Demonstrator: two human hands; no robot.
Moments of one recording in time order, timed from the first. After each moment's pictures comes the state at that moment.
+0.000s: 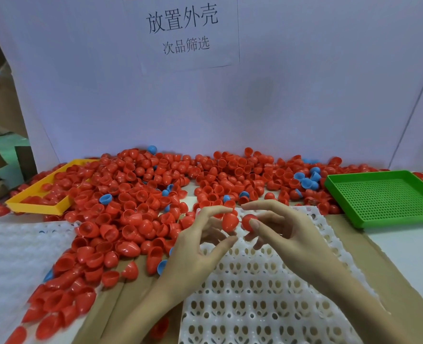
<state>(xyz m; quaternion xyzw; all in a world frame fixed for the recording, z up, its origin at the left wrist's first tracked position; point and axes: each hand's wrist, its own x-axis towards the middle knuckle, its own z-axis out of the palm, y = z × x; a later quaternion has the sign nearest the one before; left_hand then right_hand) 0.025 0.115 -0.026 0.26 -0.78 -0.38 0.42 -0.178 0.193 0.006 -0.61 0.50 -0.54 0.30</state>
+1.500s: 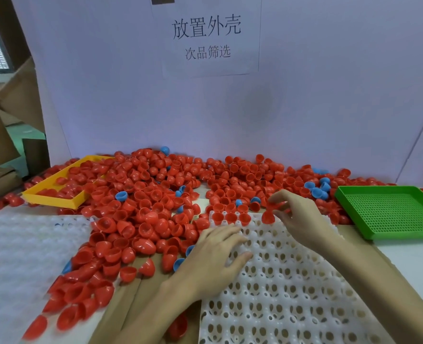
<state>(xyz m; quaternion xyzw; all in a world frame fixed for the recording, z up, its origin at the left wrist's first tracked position) 0.031 0.097 -0.047 0.32 -0.91 -0.16 0.21 -0.220 0.118 -0.006 -0.64 0.70 -0.31 0.04</state>
